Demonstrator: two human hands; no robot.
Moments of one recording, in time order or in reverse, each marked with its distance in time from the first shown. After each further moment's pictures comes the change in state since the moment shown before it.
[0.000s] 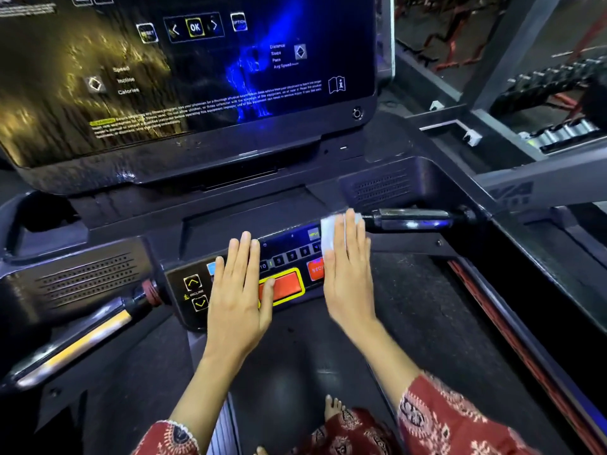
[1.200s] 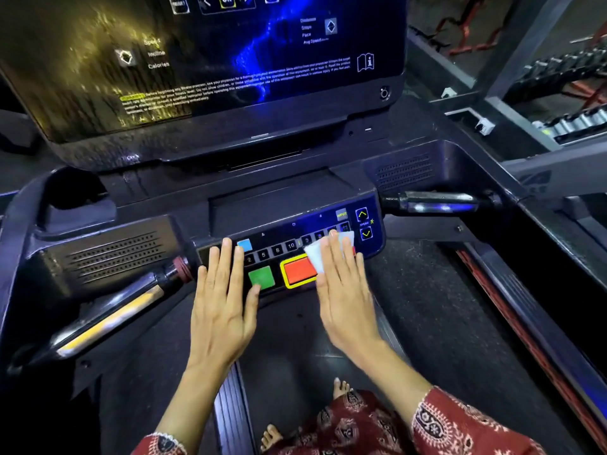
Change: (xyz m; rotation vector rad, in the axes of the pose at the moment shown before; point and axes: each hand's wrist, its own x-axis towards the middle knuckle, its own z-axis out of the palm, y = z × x) left_hand -0.044 -0.045 -0.029 0.042 -0.029 -0.058; right_hand -0.051 -0.035 0.012 -0.126 -0.099 -0.125
